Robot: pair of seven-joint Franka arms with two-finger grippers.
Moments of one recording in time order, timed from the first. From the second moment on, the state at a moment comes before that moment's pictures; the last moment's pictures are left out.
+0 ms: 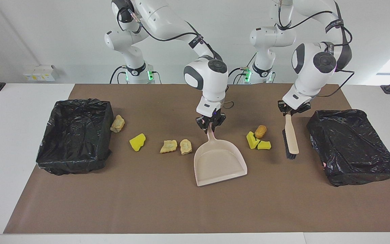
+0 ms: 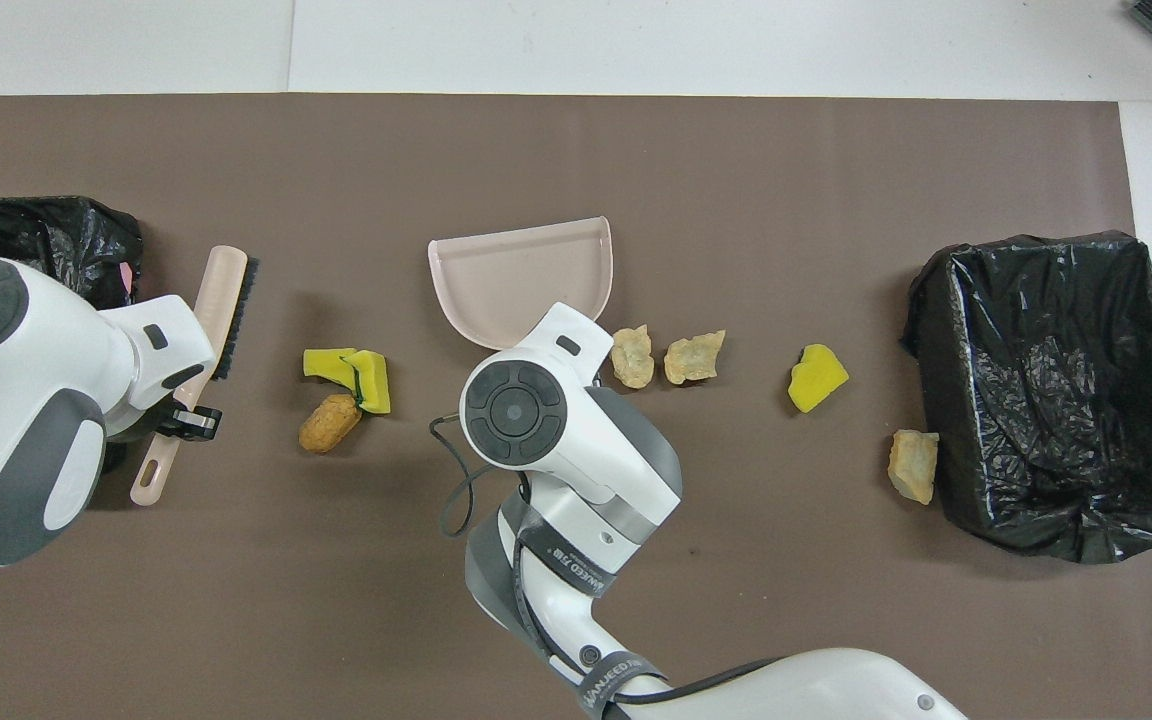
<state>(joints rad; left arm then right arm) -0.03 -0.05 -0.11 -2.14 0.02 1.93 -0.04 0.65 0.43 0.06 -1.69 -0.18 2.18 0.49</state>
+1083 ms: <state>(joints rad) -0.03 -0.05 -0.11 -2.23 -0.02 2.01 -0.23 0.48 0.24 0.06 -1.77 -0.14 1.86 -0.70</state>
